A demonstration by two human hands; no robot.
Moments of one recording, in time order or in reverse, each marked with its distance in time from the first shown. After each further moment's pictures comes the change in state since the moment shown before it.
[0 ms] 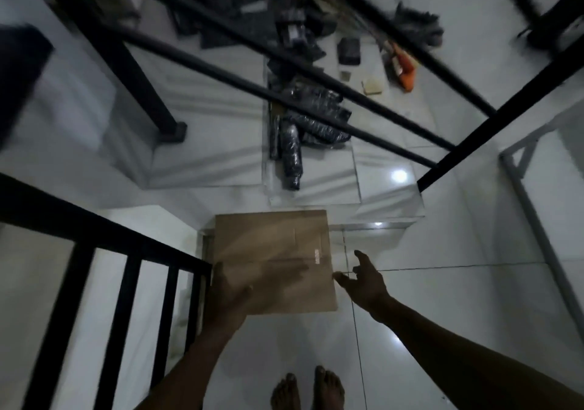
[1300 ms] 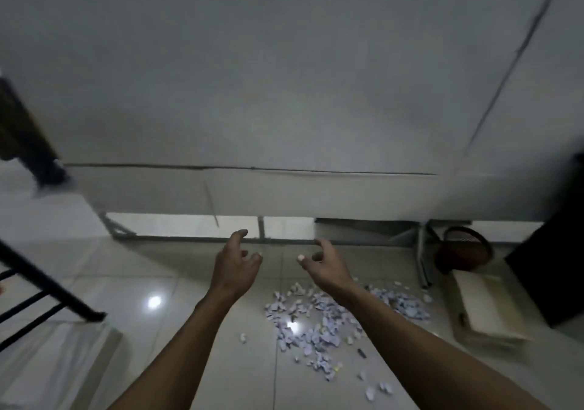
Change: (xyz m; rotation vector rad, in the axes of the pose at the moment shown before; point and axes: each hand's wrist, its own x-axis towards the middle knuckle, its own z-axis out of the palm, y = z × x) left_hand -0.635 0.177 0.248 0.584 -1.149 1.150; right_hand -0.649 0.311 -0.171 0.842 1.204 0.221
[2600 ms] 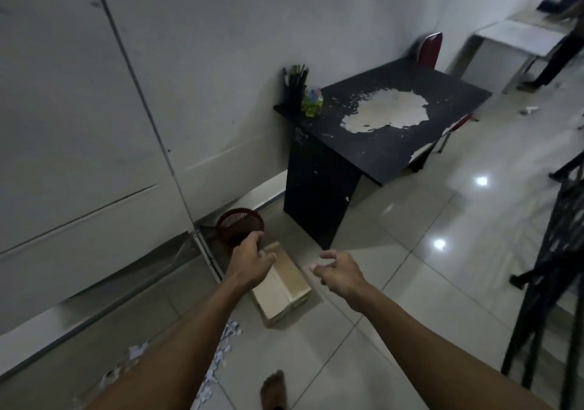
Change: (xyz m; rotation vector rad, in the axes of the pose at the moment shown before) left_hand -0.003 0.404 0.696 0.130 -0.892 0.352; right_hand 0.011 0.349 -0.646 0.210 0.624 0.579
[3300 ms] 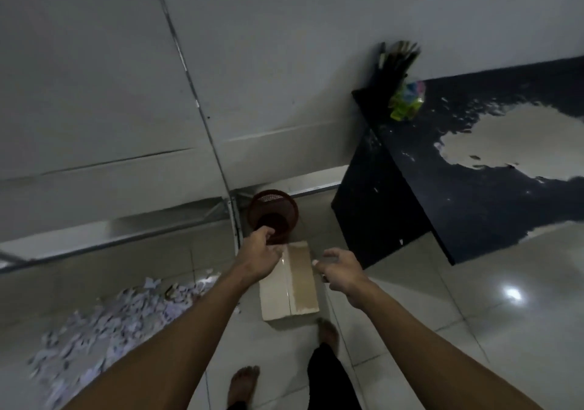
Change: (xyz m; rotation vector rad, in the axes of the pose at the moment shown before) left_hand 0.183 0.015 0.037 -0.072 0.171 -0.362; right_hand 0.238 -0.067 -0.025 -0.155 -0.381 0.035
